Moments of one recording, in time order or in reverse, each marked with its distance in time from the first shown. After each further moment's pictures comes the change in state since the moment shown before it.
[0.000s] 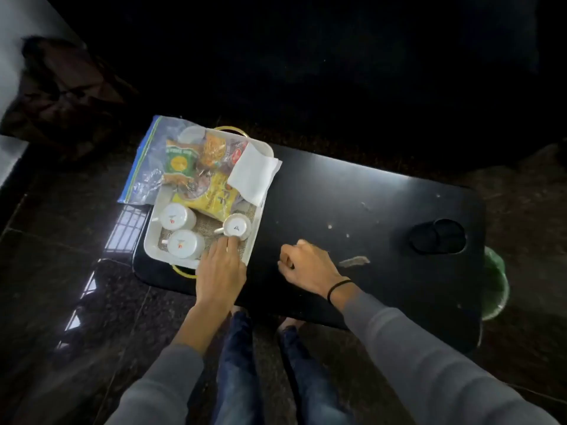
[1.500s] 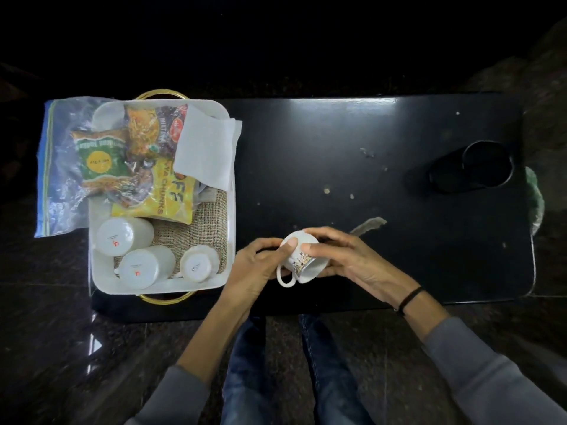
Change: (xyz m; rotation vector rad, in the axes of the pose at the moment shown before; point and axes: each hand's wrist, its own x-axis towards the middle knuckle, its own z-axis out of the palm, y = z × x) left_hand 0.049 0.038 0.076 -1.304 -0.579 -0.298; right_hand -0.011 0.083 0.056 1.559 -0.066 0.346
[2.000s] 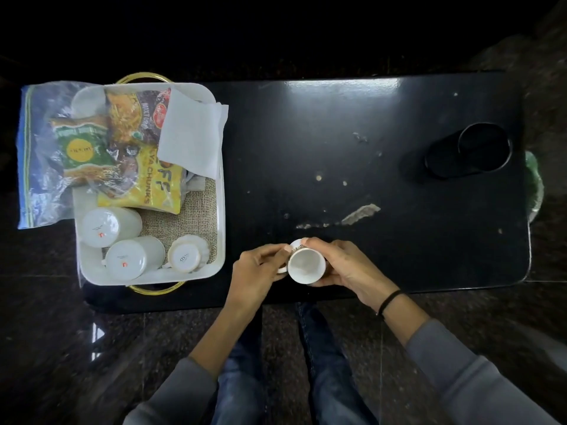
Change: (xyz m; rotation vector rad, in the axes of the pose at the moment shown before) left_hand 0.005 -0.035 0.017 0.130 0.085 -0.006; right_hand -0.004 0.030 0.004 0.007 0.319 0.287
